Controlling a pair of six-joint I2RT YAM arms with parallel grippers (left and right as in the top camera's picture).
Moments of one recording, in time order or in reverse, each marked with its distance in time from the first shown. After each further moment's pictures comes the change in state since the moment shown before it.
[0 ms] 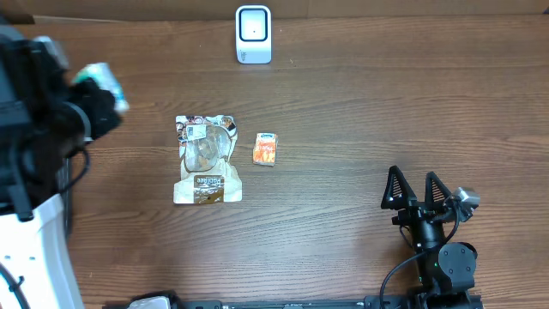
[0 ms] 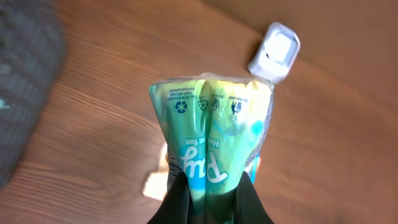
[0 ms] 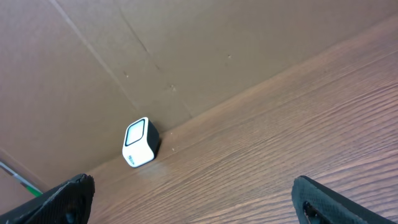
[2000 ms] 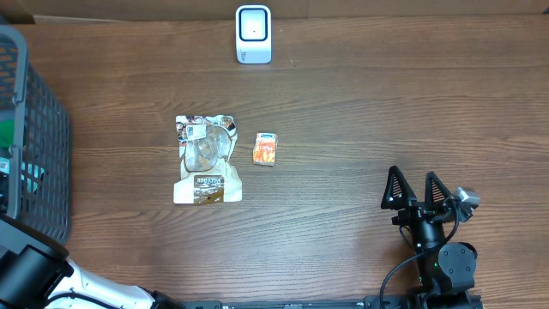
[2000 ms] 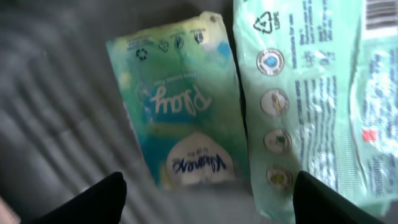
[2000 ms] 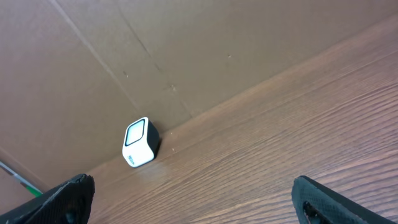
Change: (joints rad) left arm 0.845 0.609 -0.455 0.584 -0.164 0.148; right arm 0.000 0.000 0.000 0.000 -0.001 0.000
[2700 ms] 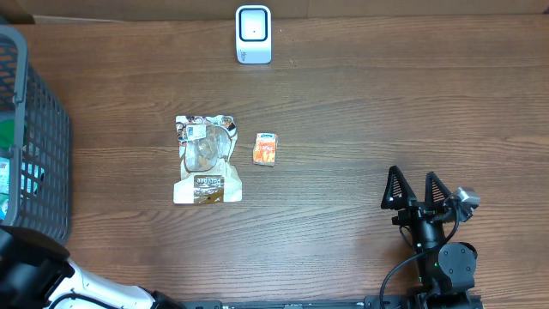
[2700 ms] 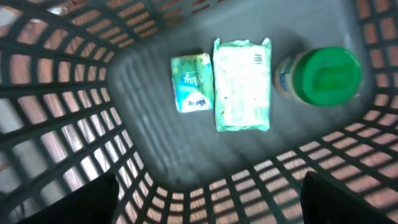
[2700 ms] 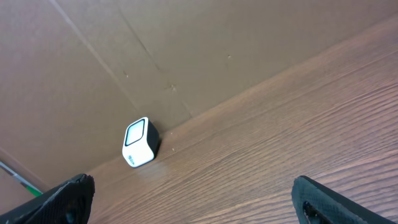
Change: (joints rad) left arm 0.000 -0.007 0.708 -0.661 0.011 -0.120; right arm 0.000 0.000 0.000 0.000 0.000 0.000
